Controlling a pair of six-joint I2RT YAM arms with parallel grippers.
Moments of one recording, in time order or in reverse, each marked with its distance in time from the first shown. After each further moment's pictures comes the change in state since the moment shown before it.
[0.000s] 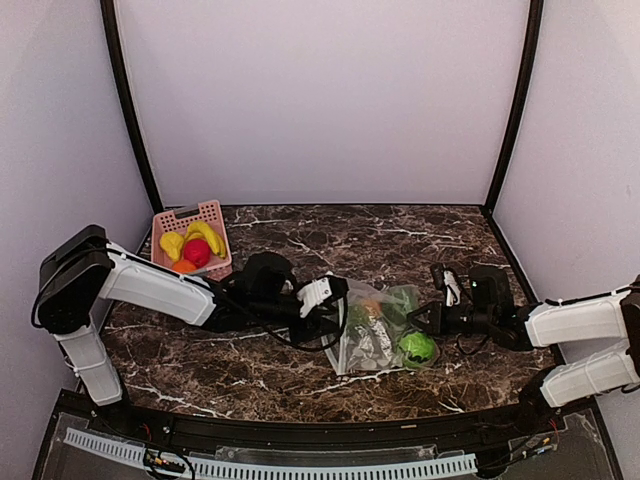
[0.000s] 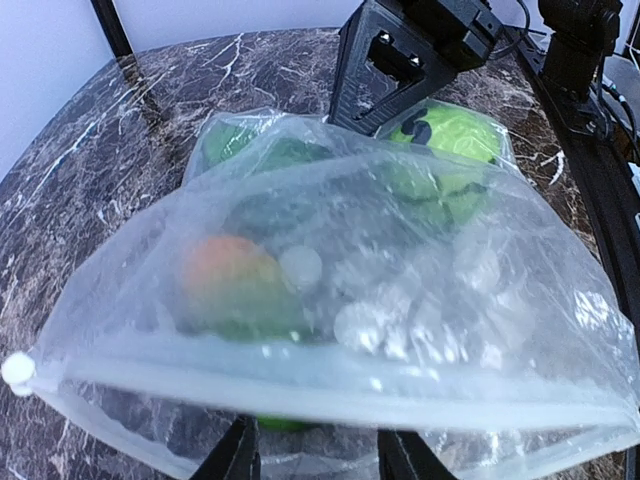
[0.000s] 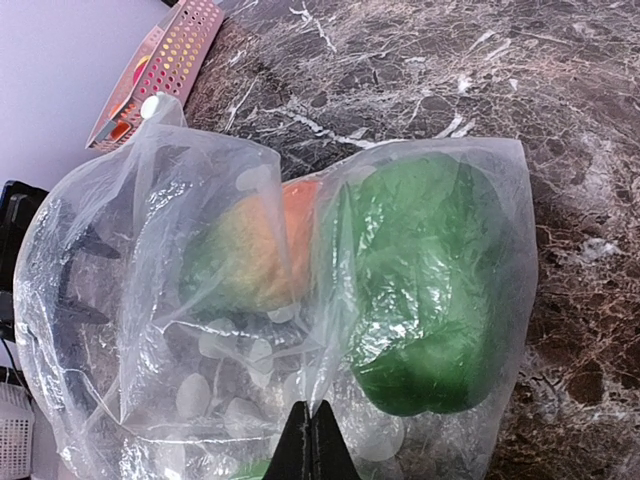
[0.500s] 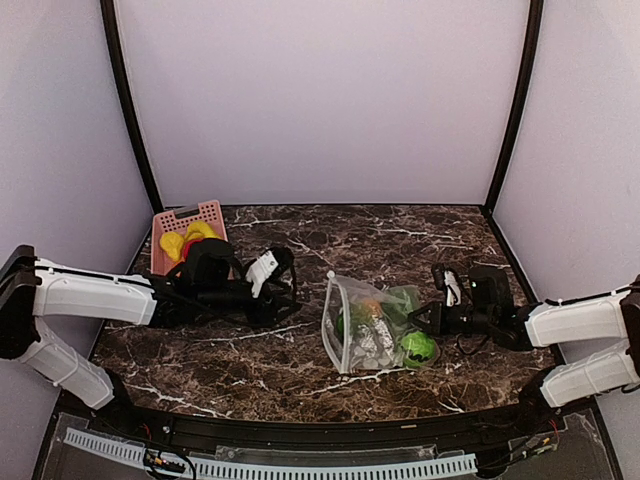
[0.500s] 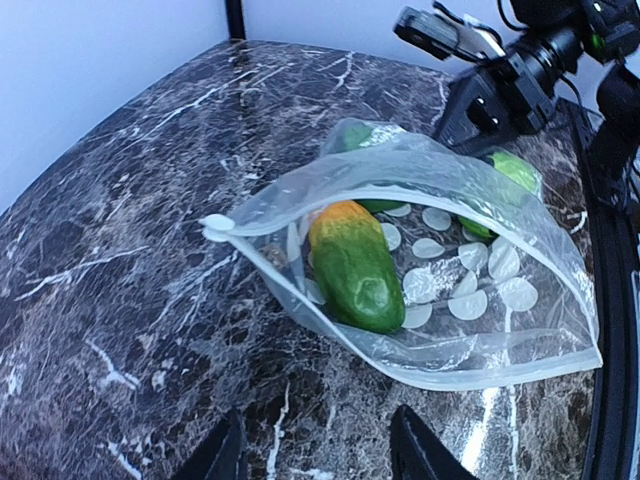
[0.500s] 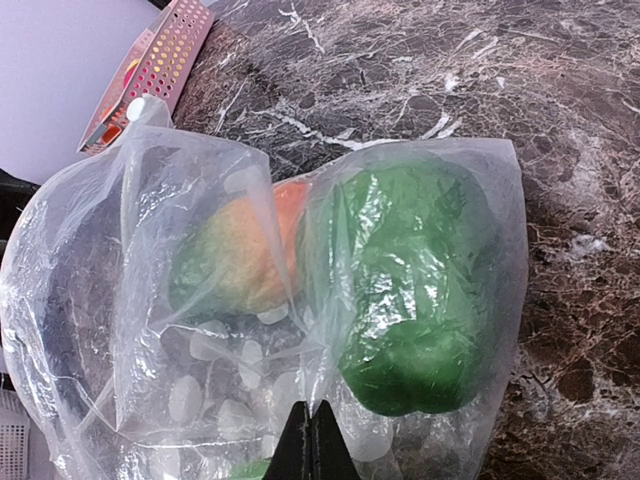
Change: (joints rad) left arm 0.124 -0.344 -0.182 -0.088 -0.071 -0.180; right arm 0.000 0.001 0.000 -0.006 0.022 0.002
